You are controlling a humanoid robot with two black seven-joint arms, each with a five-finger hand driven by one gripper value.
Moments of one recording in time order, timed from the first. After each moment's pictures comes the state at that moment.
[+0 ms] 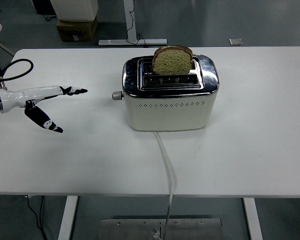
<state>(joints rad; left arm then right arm) -0.88 0.79 -0.42 -0.99 1.39 -0.37 -0.58 0.01 0.00 0.42 0.09 -0.34 0.07 0.06</state>
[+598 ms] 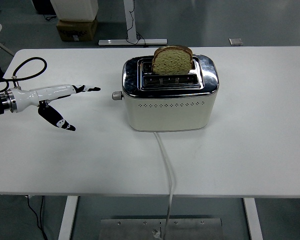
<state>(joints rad) -0.88 0.74 -0.42 -1.03 1.41 -0.29 -0.59 0.01 0.00 0.42 0.09 -0.34 0.07 0.06</state>
